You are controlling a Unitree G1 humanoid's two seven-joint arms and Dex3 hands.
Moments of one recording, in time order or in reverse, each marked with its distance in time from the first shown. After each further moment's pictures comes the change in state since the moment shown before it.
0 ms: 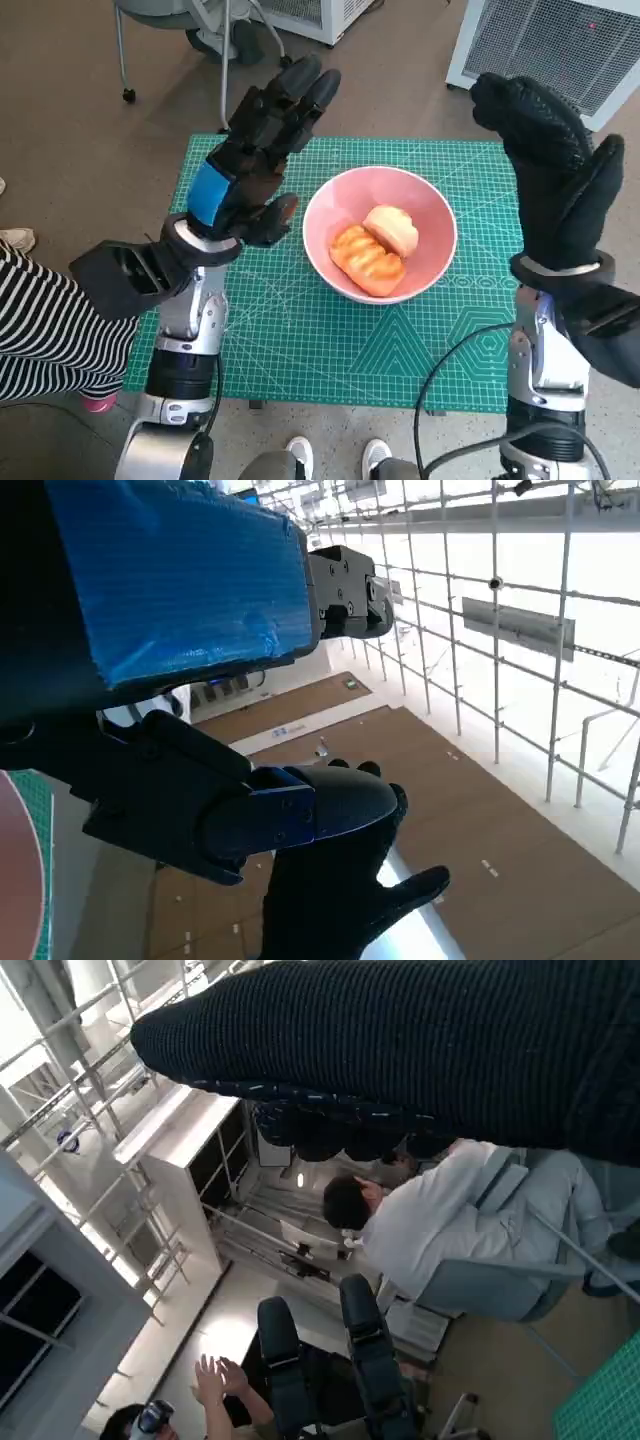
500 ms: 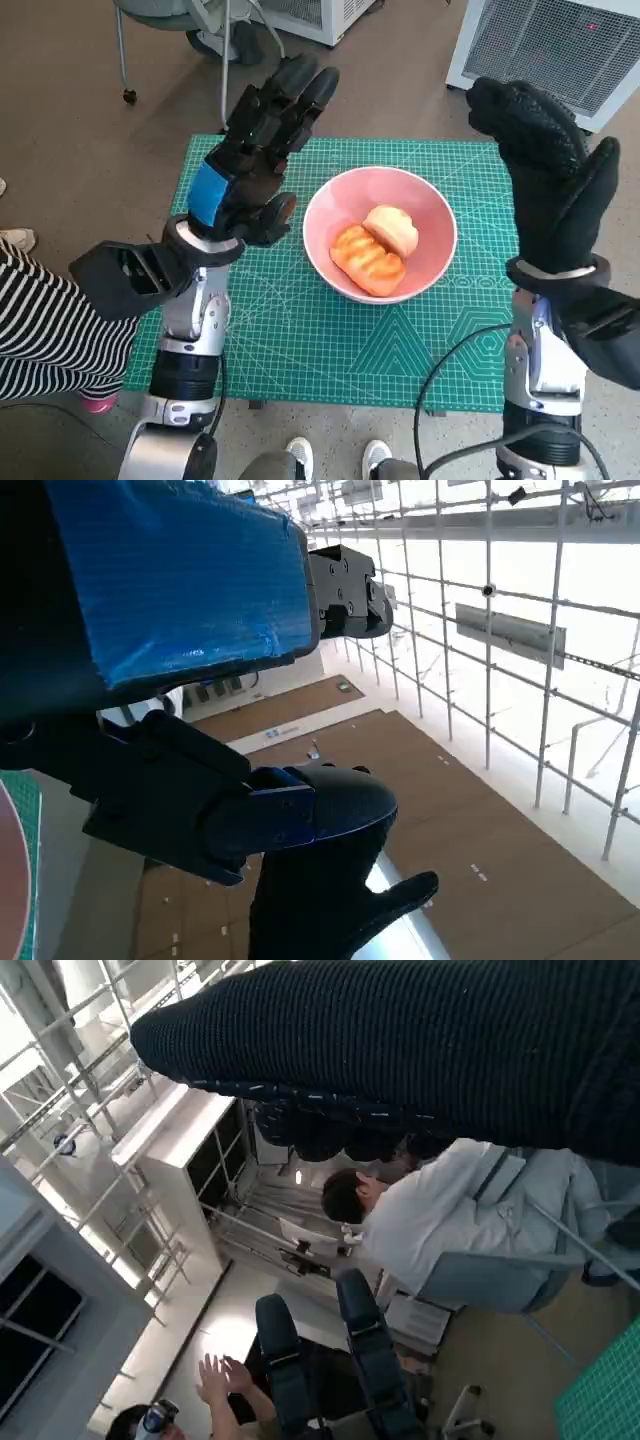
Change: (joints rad) left arm 0.000 -0.013 0.006 0.000 -0.007 0.000 -0.001; right arm 0.018 0.013 -0.001 -0.025 0.001 0.023 0.000
